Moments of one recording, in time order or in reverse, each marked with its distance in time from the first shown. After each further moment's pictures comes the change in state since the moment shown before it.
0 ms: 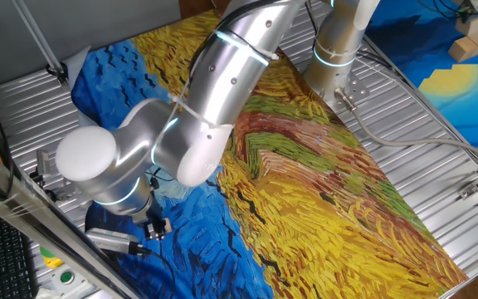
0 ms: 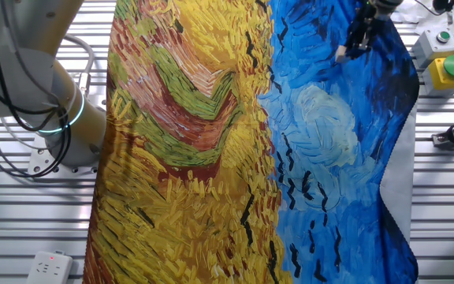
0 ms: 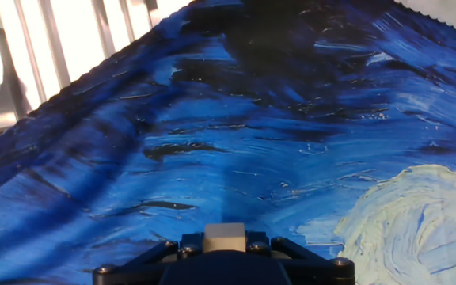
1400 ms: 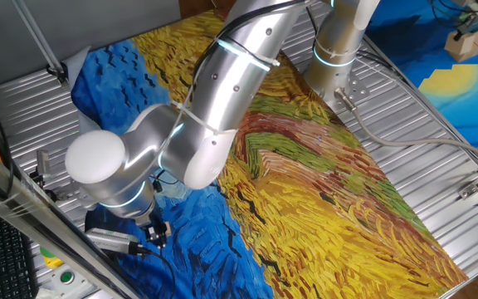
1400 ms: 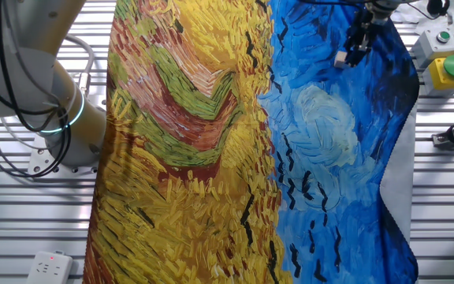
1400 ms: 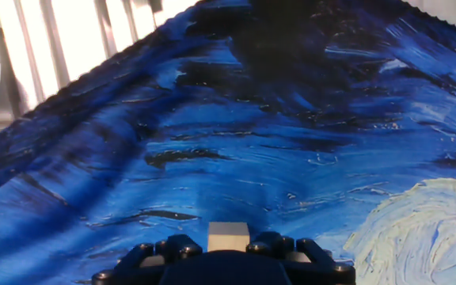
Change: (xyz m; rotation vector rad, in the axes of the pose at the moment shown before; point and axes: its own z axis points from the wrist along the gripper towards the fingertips) arm -0.002 0.000 0.008 -0.010 -0.040 -0.030
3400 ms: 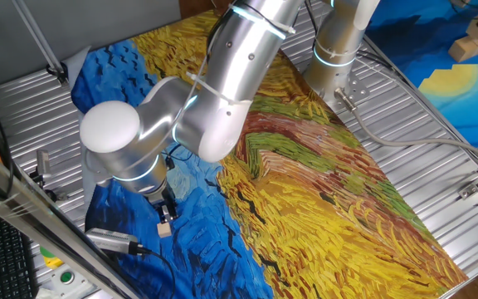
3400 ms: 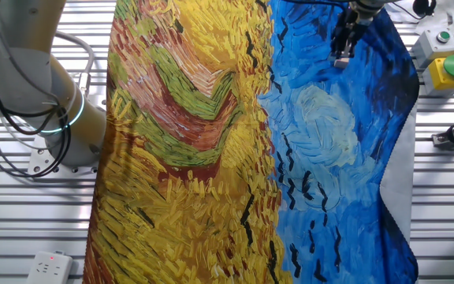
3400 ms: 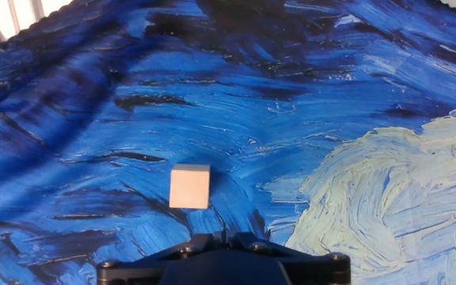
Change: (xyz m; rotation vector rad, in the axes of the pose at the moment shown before) arm 0.040 -0.028 -0.021 -0.003 0.011 -0.017
